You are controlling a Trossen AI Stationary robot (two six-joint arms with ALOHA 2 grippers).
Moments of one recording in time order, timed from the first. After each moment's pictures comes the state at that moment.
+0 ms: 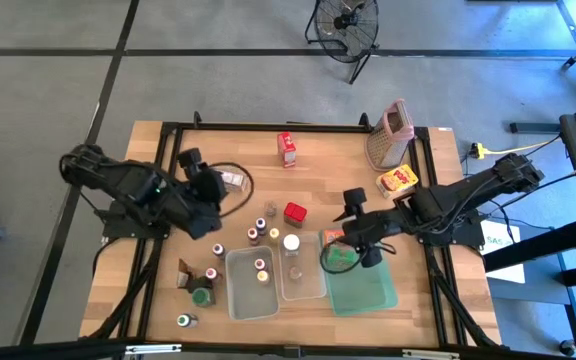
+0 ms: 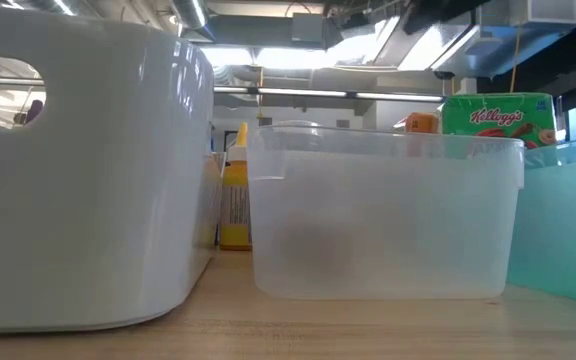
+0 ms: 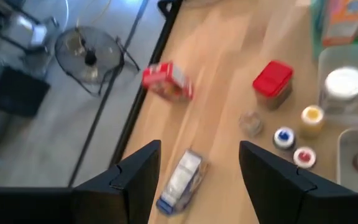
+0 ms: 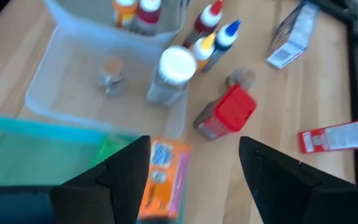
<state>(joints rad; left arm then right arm) -0.43 1.39 1.73 -1.57 -0.78 -0.54 0.40 1.32 1.18 -0.75 0.30 -0.09</state>
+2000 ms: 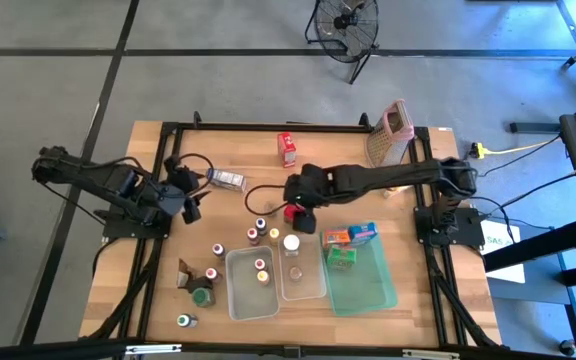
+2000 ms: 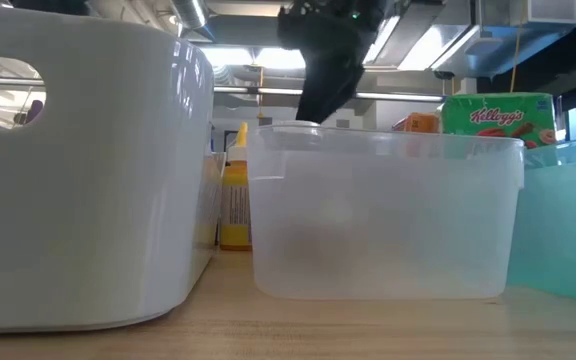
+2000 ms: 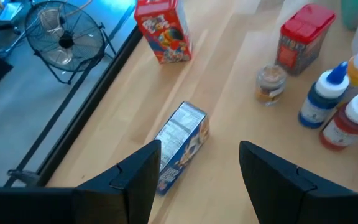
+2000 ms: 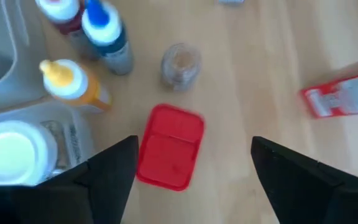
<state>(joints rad) -0.28 0.73 0.80 -1.01 -0.69 -0.42 0.05 1.86 1.56 -0.80 0.17 0.12</state>
